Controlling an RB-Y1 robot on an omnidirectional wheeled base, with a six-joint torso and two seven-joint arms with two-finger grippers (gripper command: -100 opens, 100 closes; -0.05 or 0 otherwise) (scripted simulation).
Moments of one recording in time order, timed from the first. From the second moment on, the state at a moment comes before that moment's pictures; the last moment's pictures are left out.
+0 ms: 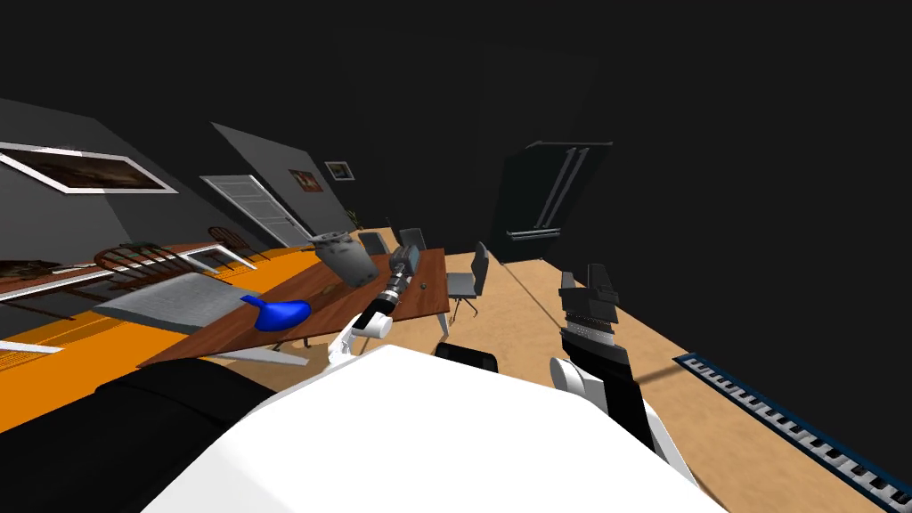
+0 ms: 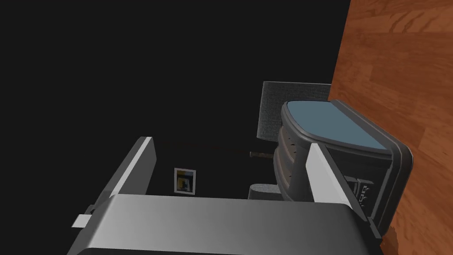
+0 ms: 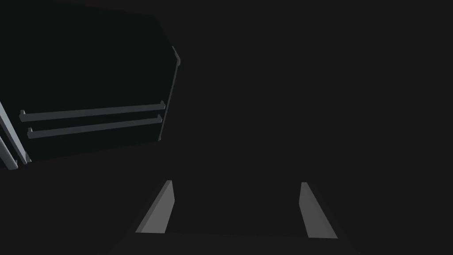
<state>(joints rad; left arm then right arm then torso) 0.42 0.37 0.11 -1.96 0.24 -0.05 0.21 0.54 -0.02 -0.06 -2.27 0.01 -0.46 0.00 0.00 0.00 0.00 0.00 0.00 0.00</state>
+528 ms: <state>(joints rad) 0.39 0.44 0.18 -1.81 0.32 0.09 0.30 0.54 -0.02 -0.06 -2.27 0.01 -0.46 0.00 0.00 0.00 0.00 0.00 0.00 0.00</state>
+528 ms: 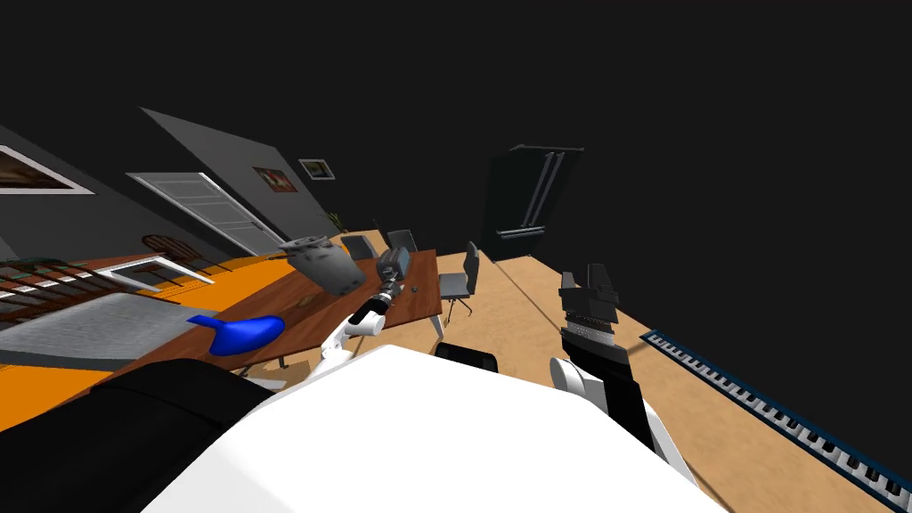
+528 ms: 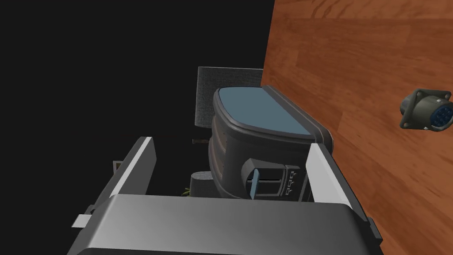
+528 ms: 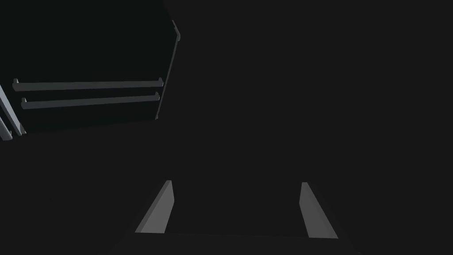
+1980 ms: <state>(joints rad) 0.29 0.53 0.35 -1.42 0.52 0.48 0.51 0.54 -0.02 -0.06 -2.27 0.01 -0.46 0.00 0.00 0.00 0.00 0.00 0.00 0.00</state>
